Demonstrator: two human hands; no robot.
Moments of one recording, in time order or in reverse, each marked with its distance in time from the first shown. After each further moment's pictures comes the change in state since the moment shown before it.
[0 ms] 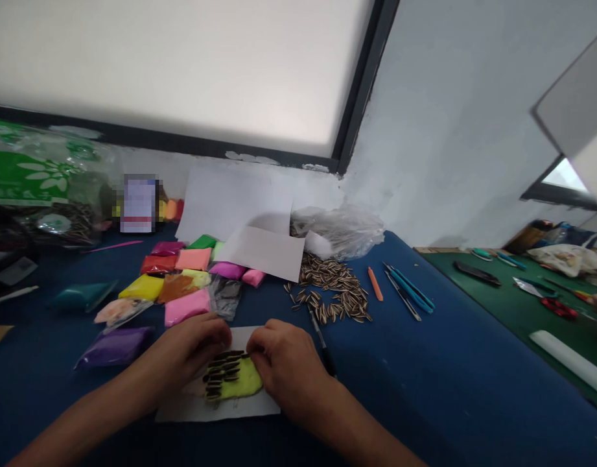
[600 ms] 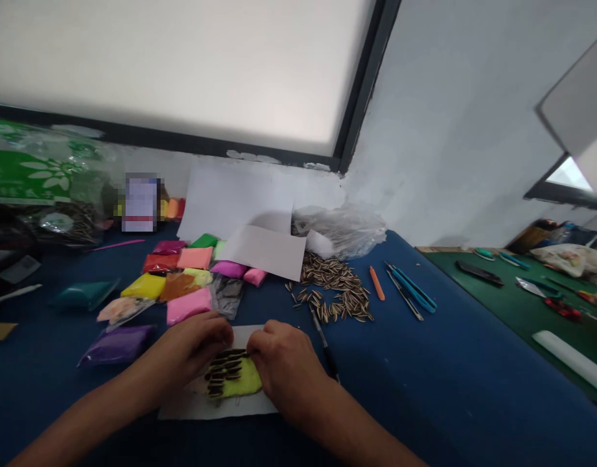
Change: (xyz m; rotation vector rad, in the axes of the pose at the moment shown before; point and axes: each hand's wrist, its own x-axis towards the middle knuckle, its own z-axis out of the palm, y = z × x) left_hand 0.000 0.001 0.000 0.028 -0.014 -0.003; right_hand 0.000 -0.006 0.002 -0.137 -0.079 0.006
